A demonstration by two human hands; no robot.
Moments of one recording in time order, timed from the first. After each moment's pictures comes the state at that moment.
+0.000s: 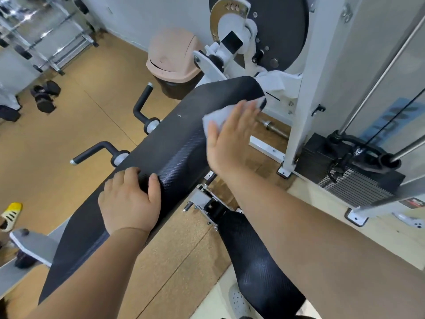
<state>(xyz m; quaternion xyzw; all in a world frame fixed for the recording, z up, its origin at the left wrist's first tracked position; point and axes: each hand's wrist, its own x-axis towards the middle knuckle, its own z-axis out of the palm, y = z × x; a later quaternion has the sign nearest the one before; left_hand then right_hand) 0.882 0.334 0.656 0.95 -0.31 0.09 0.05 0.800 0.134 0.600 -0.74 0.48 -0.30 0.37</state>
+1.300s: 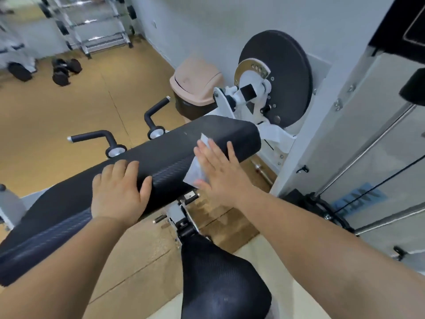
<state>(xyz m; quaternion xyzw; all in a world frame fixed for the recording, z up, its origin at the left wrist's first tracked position) 0.864 0.327 0.665 0.95 -0.30 0.11 0.01 0.749 0.088 0.606 -1.00 0.06 -0.07 -0.02</state>
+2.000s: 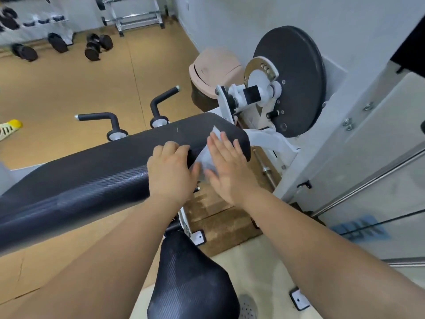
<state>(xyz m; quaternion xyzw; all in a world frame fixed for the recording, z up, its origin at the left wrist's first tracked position) 0.797 0.164 0.666 0.95 -0.26 0.11 0.14 0.737 0.003 0.606 -0.97 0.00 -0.14 0.18</state>
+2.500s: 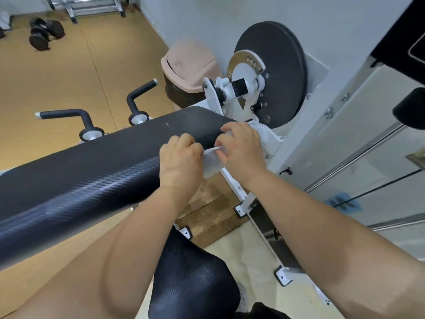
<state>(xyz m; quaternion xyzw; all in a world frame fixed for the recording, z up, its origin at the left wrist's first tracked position) 0.818 0.159 0.647 0.89 -0.40 0.15 0.15 0.735 0.005 0.648 -0.96 0.15 -0.21 0.08</state>
